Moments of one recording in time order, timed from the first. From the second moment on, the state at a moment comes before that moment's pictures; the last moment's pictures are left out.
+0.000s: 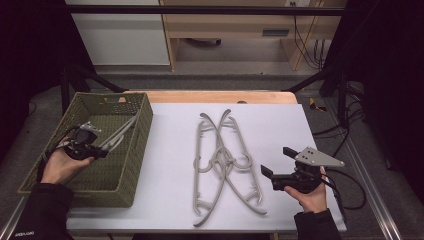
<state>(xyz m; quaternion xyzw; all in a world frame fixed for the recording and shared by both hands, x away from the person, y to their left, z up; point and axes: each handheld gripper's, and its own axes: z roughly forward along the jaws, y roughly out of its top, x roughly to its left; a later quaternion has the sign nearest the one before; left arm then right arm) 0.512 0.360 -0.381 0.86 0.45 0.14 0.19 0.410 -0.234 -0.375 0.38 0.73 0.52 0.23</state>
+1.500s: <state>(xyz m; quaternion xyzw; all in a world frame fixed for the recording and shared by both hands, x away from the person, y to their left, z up) 0.426 0.294 -0.326 0.79 0.38 0.22 0.43 0.410 -0.235 -0.374 0.38 0.73 0.52 0.23</state>
